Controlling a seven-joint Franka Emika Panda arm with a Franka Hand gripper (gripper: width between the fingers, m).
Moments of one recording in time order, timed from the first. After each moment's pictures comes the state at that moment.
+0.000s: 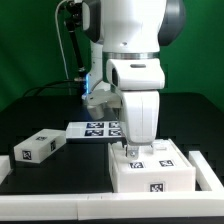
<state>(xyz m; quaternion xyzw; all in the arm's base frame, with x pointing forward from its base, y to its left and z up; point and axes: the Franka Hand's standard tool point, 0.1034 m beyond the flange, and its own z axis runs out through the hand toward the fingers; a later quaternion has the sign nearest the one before) 0.589 0.014 0.063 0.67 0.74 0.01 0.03</state>
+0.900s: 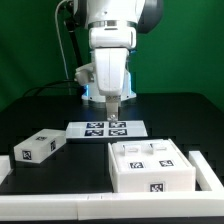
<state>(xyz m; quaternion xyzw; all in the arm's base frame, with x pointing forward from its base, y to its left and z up) 0.500 0.000 0.095 0.76 0.64 0.07 0.07</state>
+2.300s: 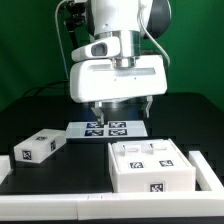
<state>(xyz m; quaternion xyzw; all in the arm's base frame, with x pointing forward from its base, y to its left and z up) 0.484 0.014 0.082 0.96 0.24 0.12 0.01</state>
